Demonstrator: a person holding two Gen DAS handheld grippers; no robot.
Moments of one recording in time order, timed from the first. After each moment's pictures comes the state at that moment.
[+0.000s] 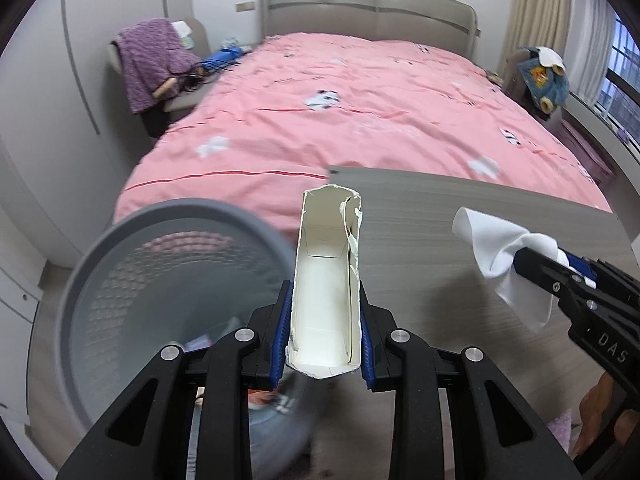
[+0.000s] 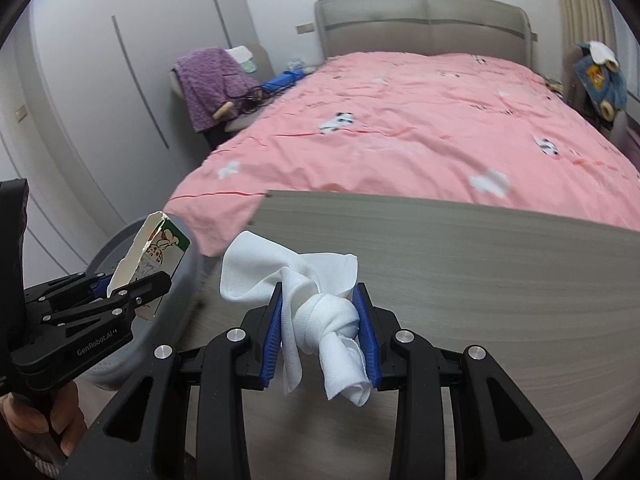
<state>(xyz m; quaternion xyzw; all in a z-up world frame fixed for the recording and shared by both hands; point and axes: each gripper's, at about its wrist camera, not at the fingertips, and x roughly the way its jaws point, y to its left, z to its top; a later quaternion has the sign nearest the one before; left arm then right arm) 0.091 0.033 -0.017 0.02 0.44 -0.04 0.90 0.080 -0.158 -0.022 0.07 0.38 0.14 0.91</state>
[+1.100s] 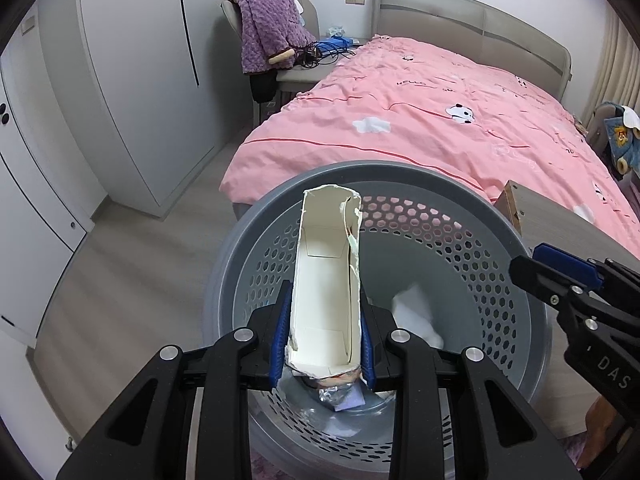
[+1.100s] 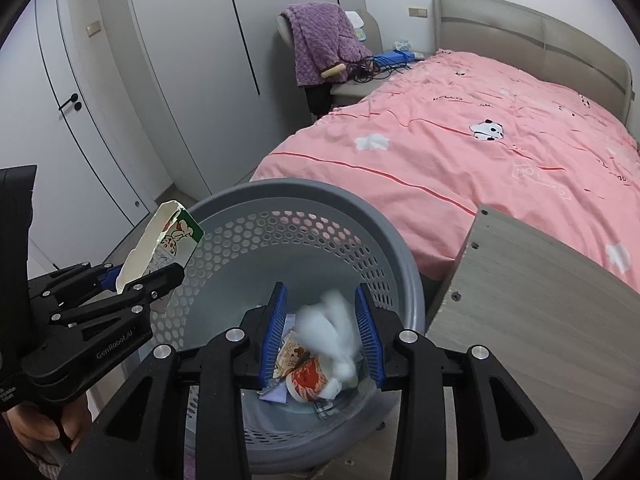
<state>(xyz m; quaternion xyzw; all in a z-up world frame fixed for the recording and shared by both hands) 0.067 0.194 -0.030 -0.04 0.44 0.10 0.89 0.099 0.027 -0.027 -0.02 0.40 0.27 0.87</state>
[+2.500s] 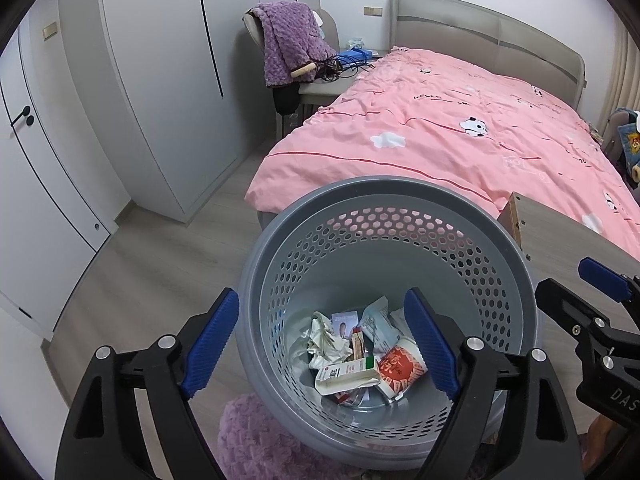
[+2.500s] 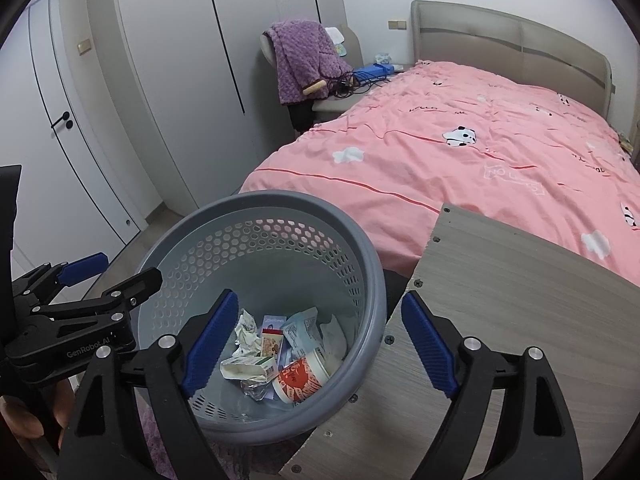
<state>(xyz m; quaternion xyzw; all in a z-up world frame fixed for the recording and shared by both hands) 0.041 0.187 -0.005 -0.03 0.43 0.15 0.89 0.081 -0.004 -0.016 -0.01 0.38 0.24 0.89</state>
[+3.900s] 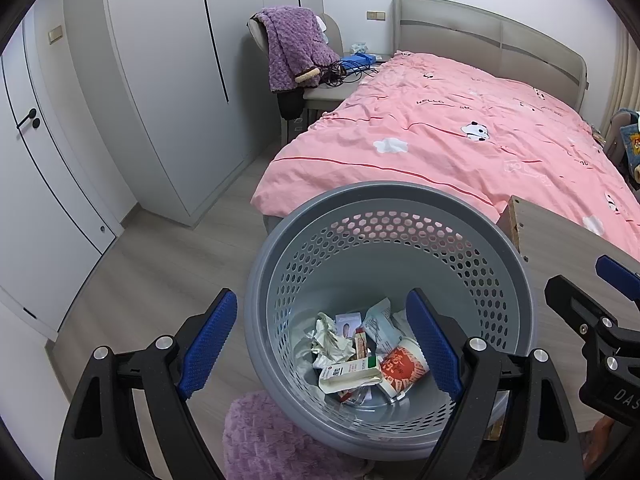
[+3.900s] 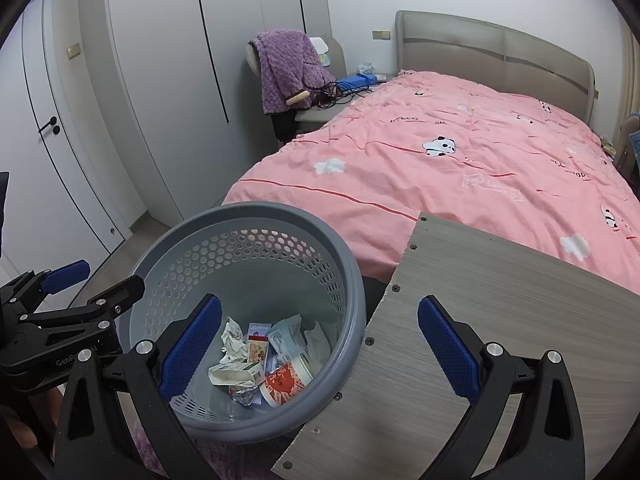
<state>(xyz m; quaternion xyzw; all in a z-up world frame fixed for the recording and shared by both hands) 0.033 0.186 0.004 -0.03 0.42 0.15 0.89 0.074 -0.012 -0.008 -0.01 0.36 0.21 0.91</state>
